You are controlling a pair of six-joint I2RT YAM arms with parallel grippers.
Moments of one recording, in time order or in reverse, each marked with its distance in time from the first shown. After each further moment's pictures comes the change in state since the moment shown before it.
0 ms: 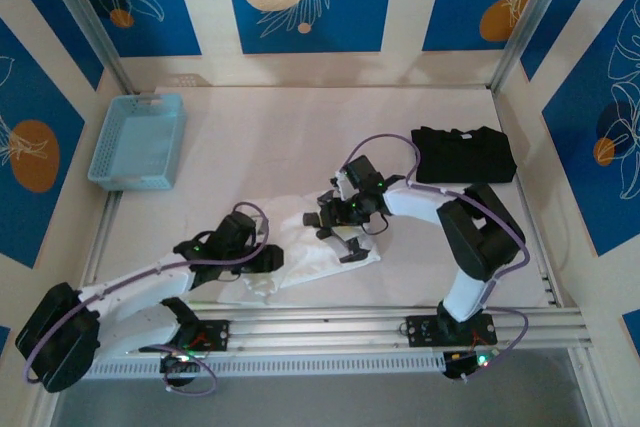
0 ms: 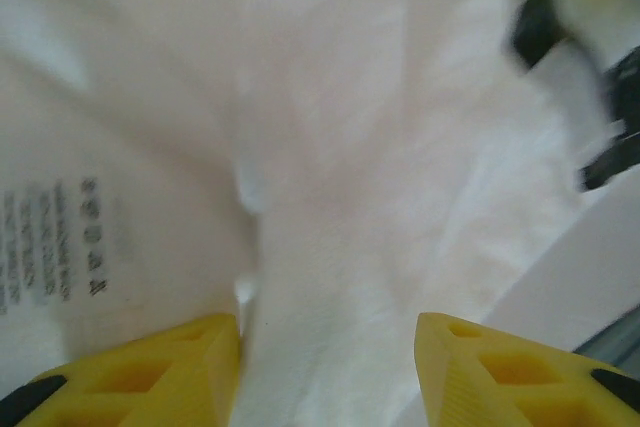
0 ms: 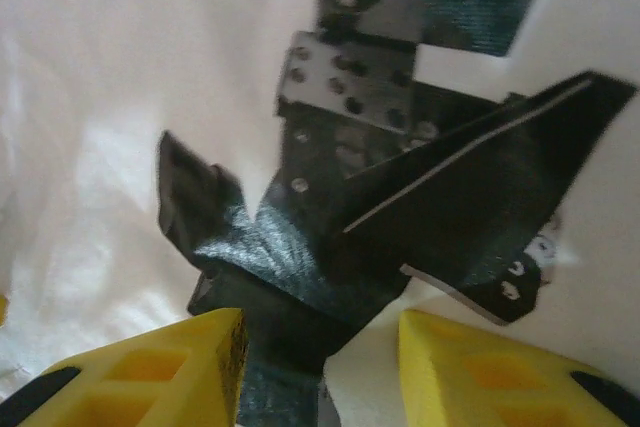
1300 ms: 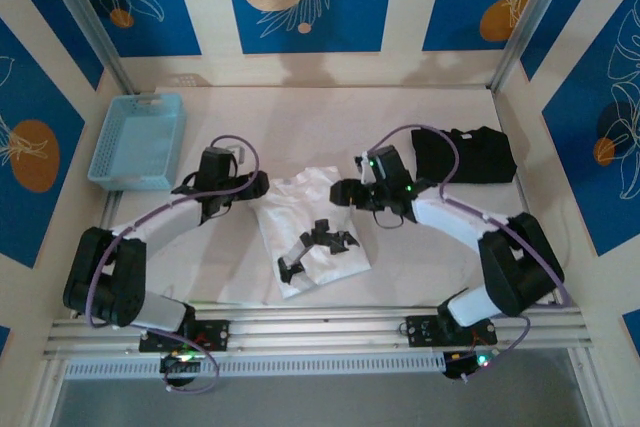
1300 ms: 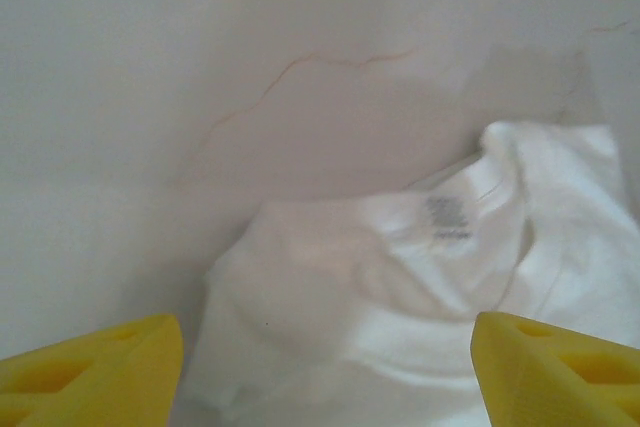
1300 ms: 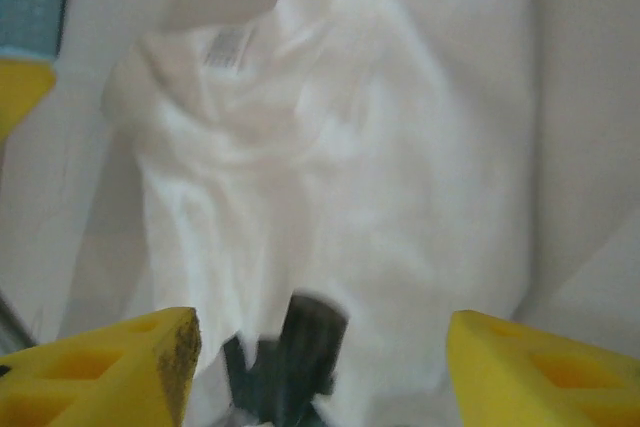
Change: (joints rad) left arm 0.430 0.380 0.356 0.188 -0.082 0.309; right arm -0.083 -0.237 -0.073 0.128 0.084 0.135
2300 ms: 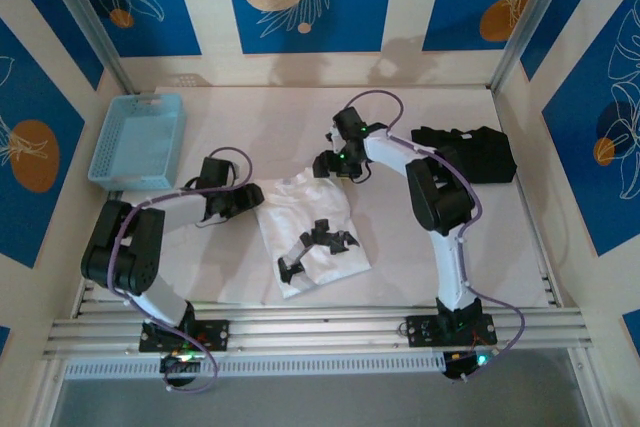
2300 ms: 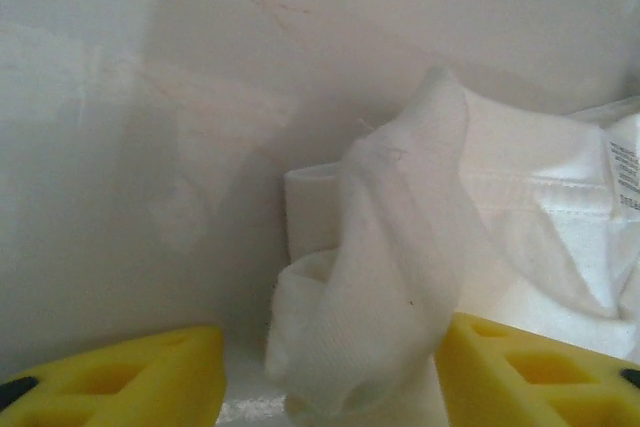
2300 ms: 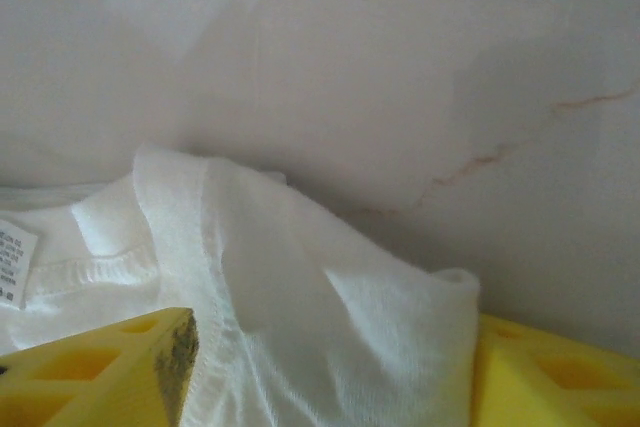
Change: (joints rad) left arm 0.048 0.209 -0.018 0.042 0.156 -0.185; right arm -0.031 0.679 0.757 -0.437 0.025 -0.231
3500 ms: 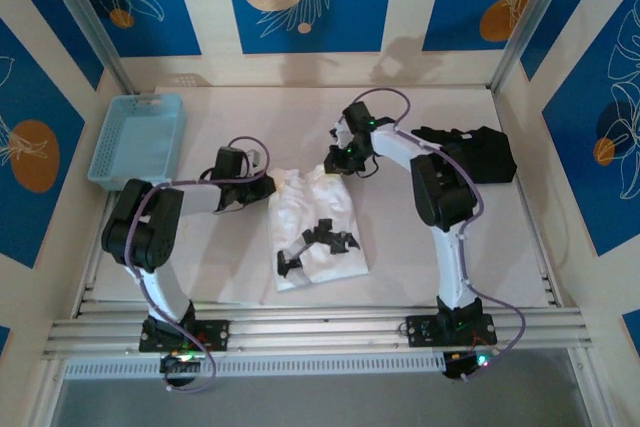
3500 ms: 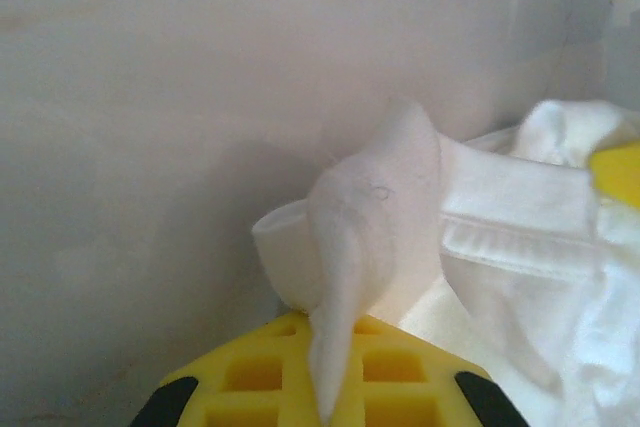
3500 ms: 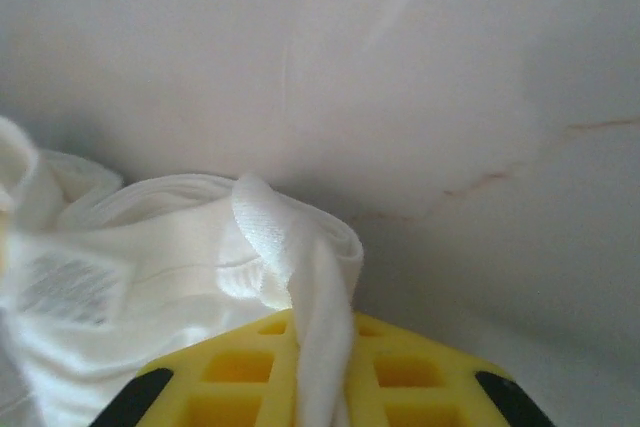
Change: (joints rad) left arm -0.032 0.147 0.111 0.193 0.138 0.019; right arm -0.075 -0.011 0.004 -0.005 -0.162 -0.037
